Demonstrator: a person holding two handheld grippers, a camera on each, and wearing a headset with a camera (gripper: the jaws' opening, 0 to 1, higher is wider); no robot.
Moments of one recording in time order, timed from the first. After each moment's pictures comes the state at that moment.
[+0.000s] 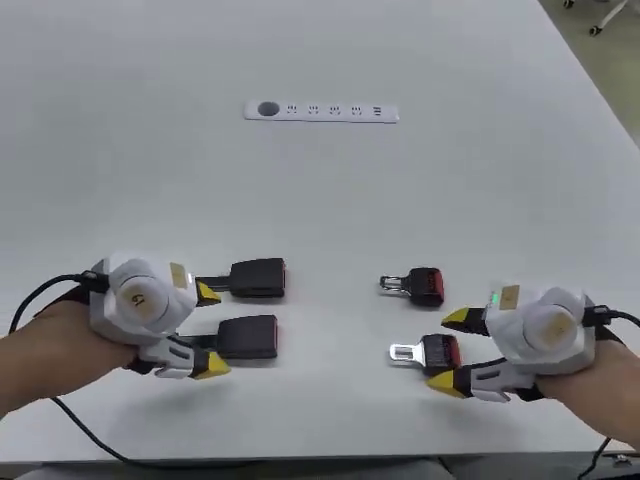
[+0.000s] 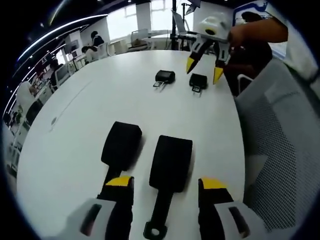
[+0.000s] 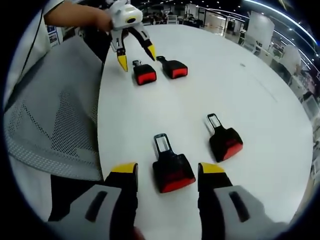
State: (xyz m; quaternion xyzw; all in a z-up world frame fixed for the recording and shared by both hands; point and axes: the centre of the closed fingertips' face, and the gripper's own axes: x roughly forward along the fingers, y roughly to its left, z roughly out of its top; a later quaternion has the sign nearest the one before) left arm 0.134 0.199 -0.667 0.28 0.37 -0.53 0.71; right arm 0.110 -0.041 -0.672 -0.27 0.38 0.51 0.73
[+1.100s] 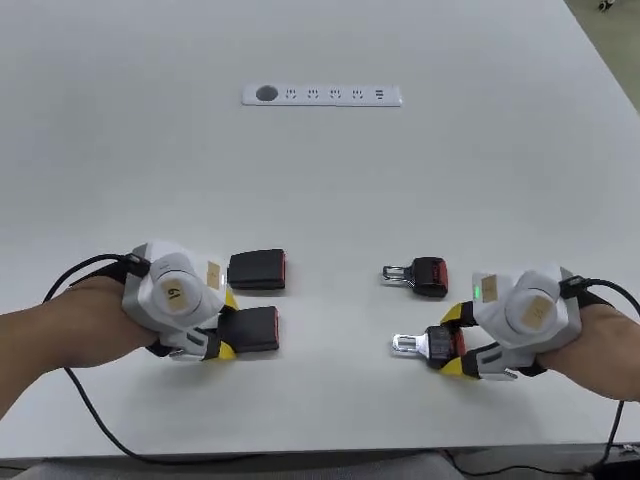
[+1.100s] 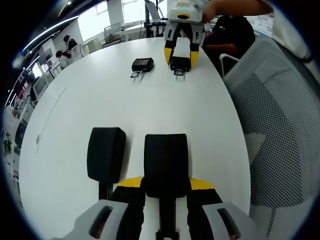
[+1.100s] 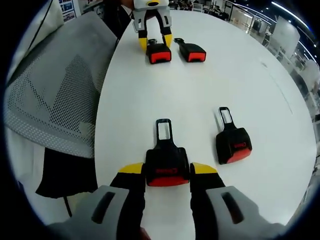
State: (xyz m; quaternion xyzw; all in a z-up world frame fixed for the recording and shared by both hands) left arm 0.132 0.194 -0.690 0.35 0.37 -0.58 0.63; right arm 0.113 -0.051 -0.693 -0.34 0.40 0.55 0.65
